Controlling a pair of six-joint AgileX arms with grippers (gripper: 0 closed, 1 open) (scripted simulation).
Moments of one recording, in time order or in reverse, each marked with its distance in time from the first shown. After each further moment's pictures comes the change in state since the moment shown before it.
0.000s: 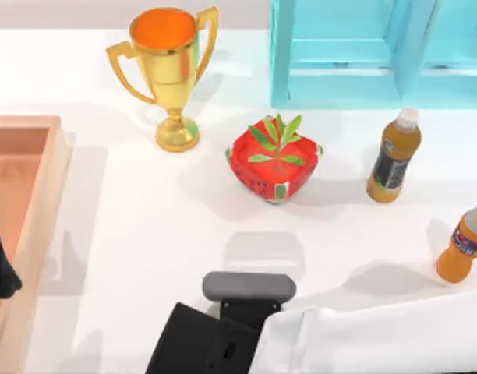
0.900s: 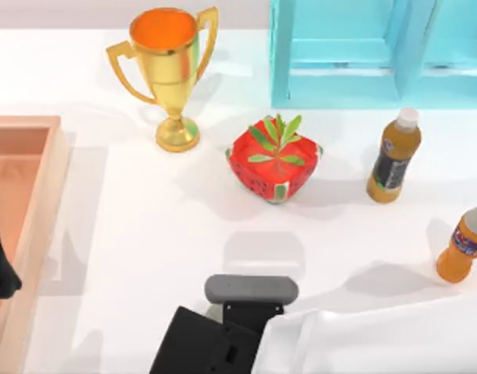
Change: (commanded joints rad) left arm 0.000 0.000 0.000 0.000 0.000 0.000; right arm 0.000 0.000 0.000 0.000 0.000 0.000
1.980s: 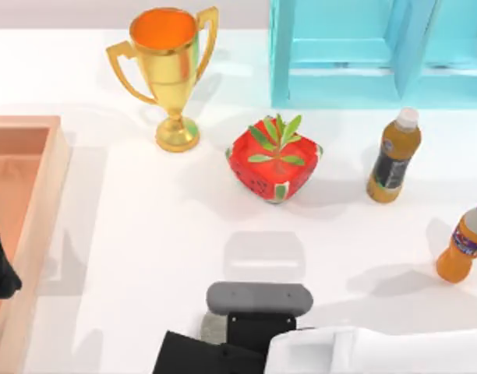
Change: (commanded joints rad) left arm 0.000 0.000 0.000 0.000 0.000 0.000; right arm 0.106 -0.147 0.056 -0.249 0.027 0.108
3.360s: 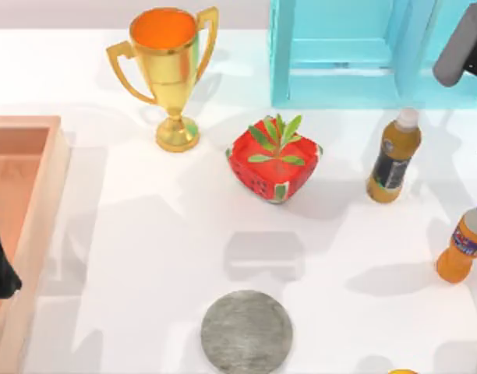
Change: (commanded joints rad) left arm 0.000 0.000 0.000 0.000 0.000 0.000; right arm -1.133 -0.109 0.279 -0.123 -0.182 -2.135
